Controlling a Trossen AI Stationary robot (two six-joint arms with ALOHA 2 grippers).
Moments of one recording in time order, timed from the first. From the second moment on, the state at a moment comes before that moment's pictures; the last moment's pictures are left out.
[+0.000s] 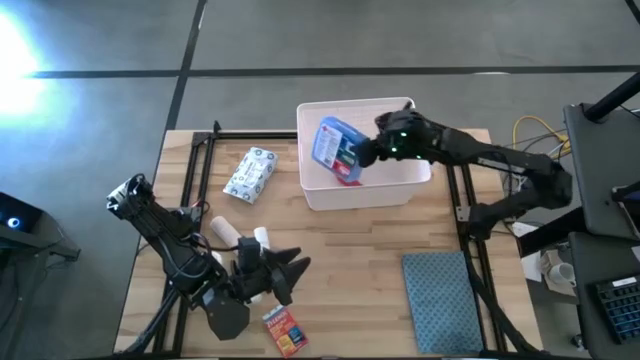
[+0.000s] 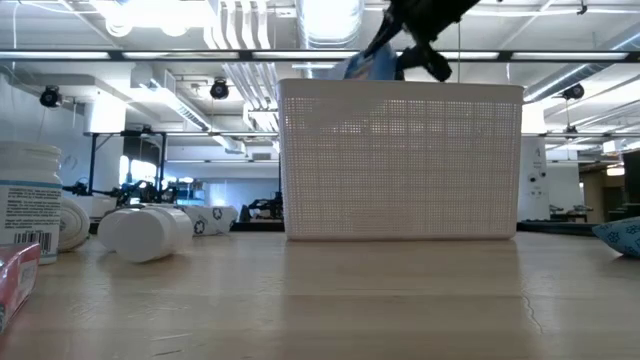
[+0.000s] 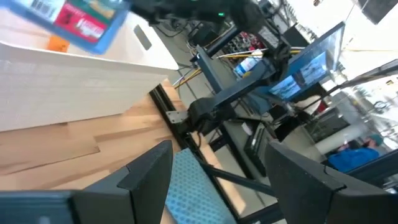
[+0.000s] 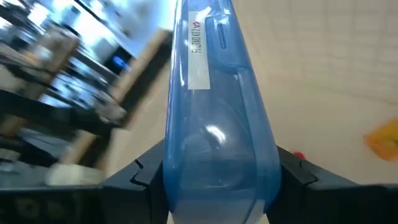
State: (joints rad) left arm -0.73 1.58 1.60 -0.51 -1.21 -1.39; right arm -0.35 1.34 1.25 -0.47 0.06 0.75
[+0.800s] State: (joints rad) left arm -0.74 1.58 1.60 -0.50 -1.29 -1.32; right arm -0.35 1.41 1.42 -0.68 0.21 0.35
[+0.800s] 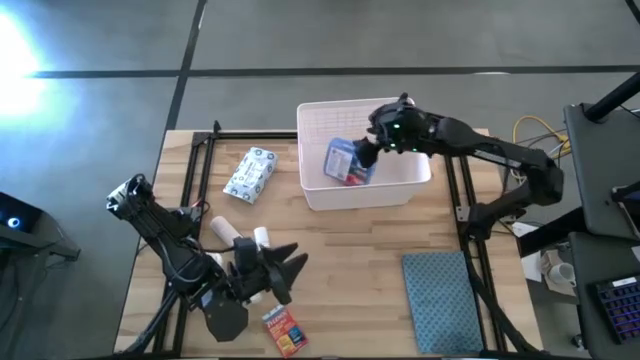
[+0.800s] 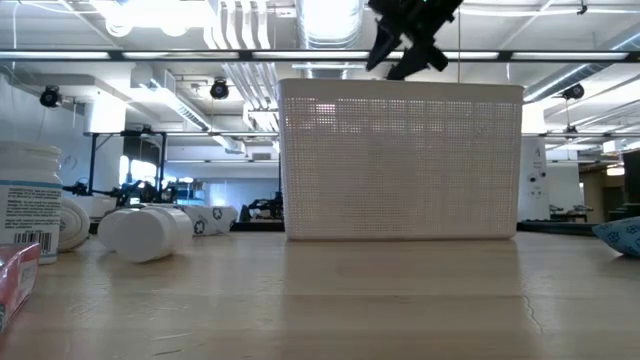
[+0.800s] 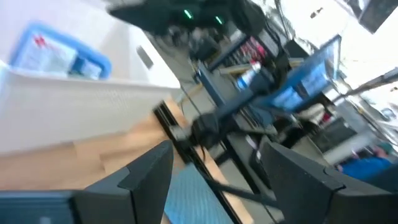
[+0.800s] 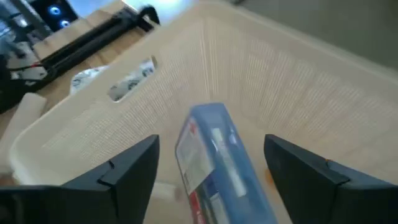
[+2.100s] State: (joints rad) left arm 0.75 1.32 1.08 -0.92 -0.15 -0.68; right arm -0.18 1.21 1.27 -0.84 -0.01 0.30
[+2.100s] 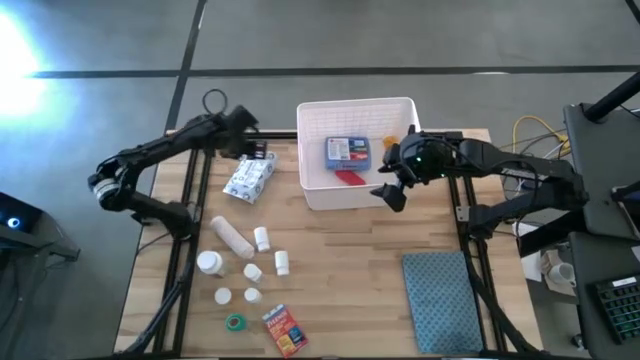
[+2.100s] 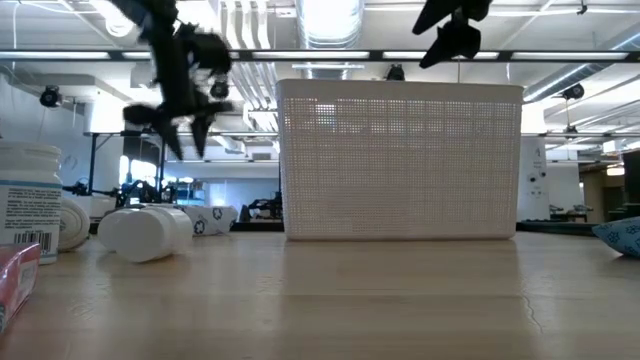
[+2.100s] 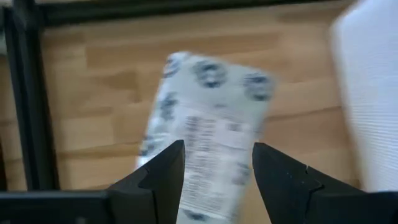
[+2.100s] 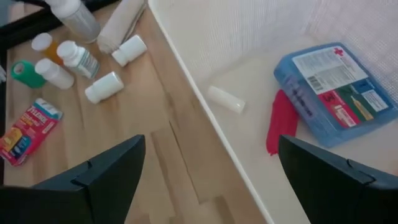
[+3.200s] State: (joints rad) left arm 1.01 1.26 0.60 -0.49 0.18 -0.71; right arm -0.27 1.23 1.29 -0.82 -0.06 0.40
